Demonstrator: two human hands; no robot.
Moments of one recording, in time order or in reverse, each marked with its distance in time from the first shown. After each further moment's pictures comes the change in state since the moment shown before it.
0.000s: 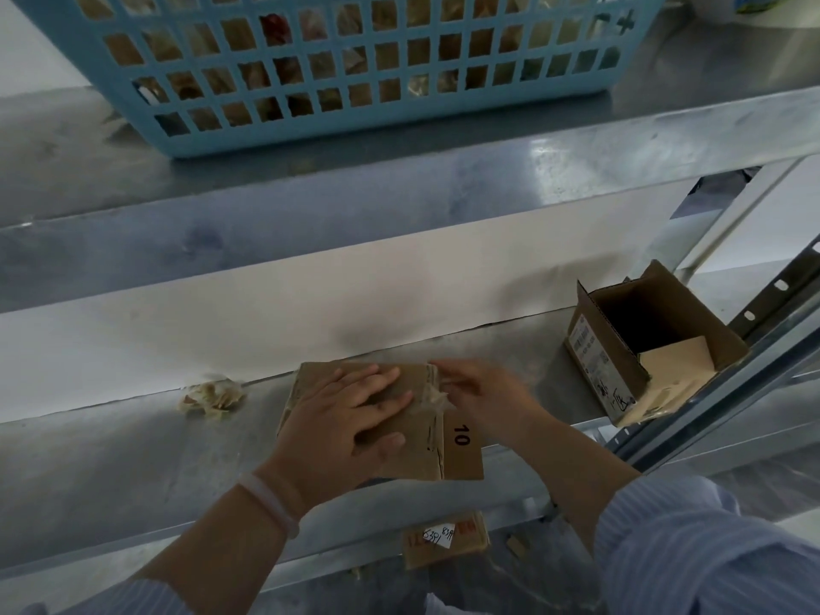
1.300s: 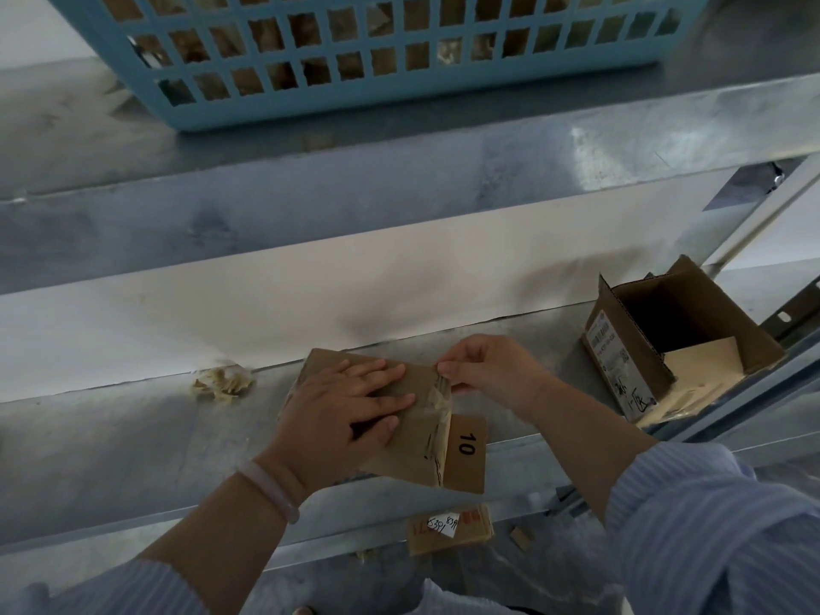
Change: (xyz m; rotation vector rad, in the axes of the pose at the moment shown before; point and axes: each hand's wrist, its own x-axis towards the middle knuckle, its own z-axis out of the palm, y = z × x) left_hand -0.001 -0.009 -0.003 -0.098 0.066 0.016; right_hand 0.022 -0.017 -0.007 0.377 -0.096 0.107
